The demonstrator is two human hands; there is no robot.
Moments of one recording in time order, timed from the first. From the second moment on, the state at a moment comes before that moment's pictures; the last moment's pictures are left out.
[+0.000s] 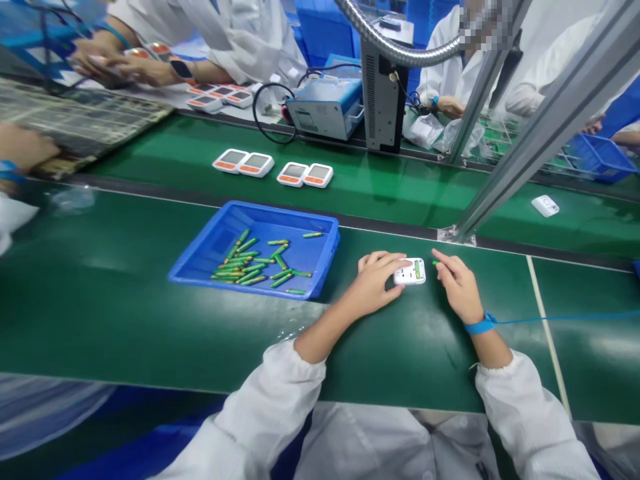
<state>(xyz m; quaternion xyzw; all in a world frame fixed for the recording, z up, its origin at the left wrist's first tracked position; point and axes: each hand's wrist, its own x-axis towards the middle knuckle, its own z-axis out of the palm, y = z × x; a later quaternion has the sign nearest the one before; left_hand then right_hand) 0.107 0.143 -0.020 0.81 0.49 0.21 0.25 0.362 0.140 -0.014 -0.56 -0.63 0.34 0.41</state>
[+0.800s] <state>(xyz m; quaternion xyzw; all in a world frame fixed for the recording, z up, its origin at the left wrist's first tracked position) 0.117 0.136 -0.020 0.83 0.45 0.21 0.25 0.364 0.115 -0.012 -0.51 -0.82 0.15 0.21</state>
